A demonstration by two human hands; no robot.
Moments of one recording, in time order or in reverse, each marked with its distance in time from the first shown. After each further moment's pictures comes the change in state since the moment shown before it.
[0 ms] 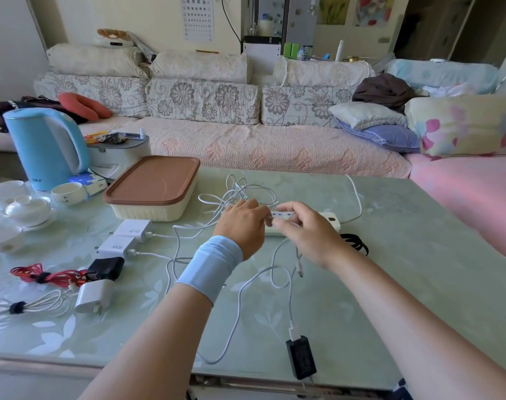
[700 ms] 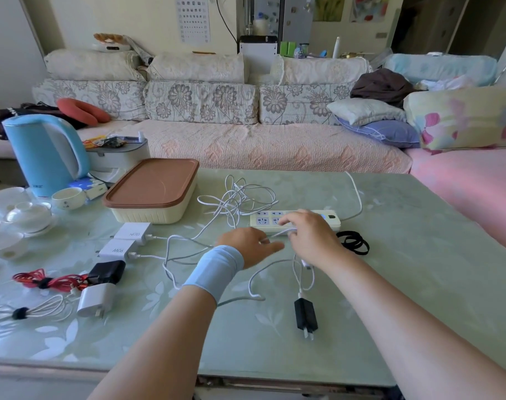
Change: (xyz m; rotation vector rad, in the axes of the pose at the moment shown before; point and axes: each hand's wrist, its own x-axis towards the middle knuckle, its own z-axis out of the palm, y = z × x) left_hand -0.002 -0.001 0.023 -0.050 -0.469 -0.327; right_hand 0.025 0.041 0.011 -0.494 0.064 -0.142
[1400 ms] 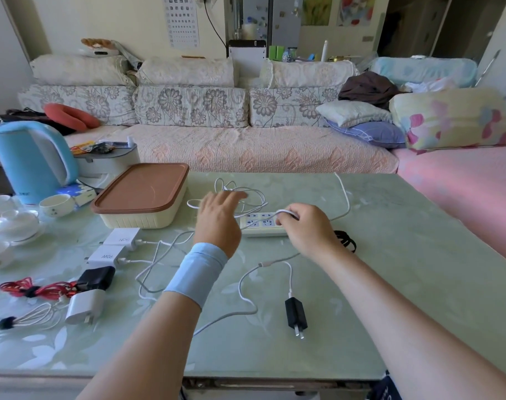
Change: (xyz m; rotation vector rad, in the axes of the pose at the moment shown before) left_hand -0.002 -0.009 -0.014 -0.101 0.876 0.289; right_hand -0.014 -0.019 -0.032 0.397 0.138 0.214
